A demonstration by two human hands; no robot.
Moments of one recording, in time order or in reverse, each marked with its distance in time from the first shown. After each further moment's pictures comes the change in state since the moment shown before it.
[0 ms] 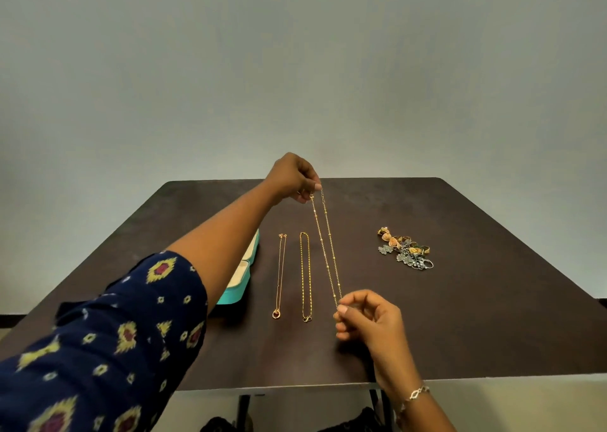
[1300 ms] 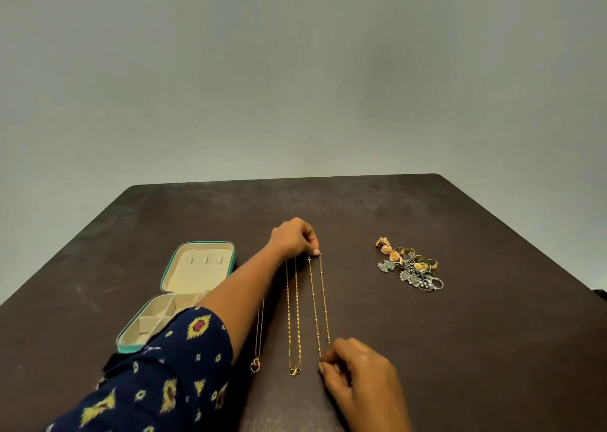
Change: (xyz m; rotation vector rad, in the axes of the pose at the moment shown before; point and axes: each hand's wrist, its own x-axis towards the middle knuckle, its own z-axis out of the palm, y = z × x) left_hand 0.055 -0.101 0.089 0.272 -0.247 -0.153; right_hand 0.039 0.041 -0.010 -1.005 -0.060 -0.366
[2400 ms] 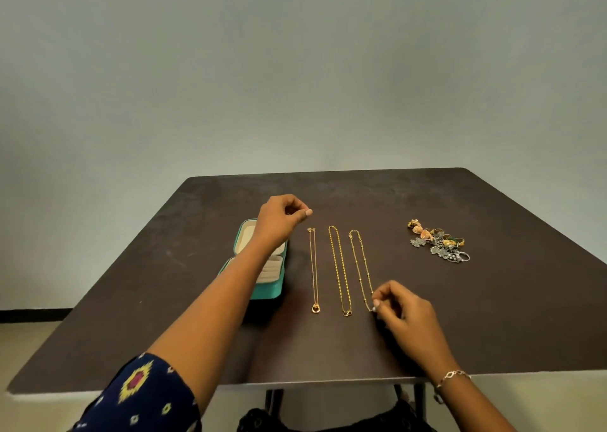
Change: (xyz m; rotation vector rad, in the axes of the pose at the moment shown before) left_hand -0.144 -0.016 -0.062 -0.307 0.502 0.058; right_hand -0.010 -0.027 -0.019 0.086 0.024 0.087
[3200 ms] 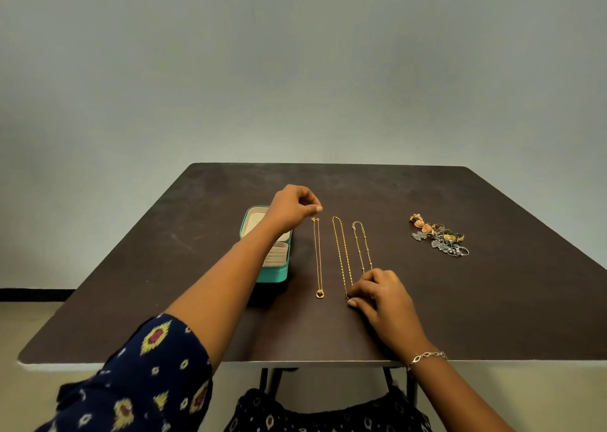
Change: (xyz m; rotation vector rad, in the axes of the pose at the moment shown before) left_hand 0.001 0.002 -0.001 0.020 -0.164 -0.005; right_hand 0.007 -0.005 0.026 -0.313 -0.029 -0.274
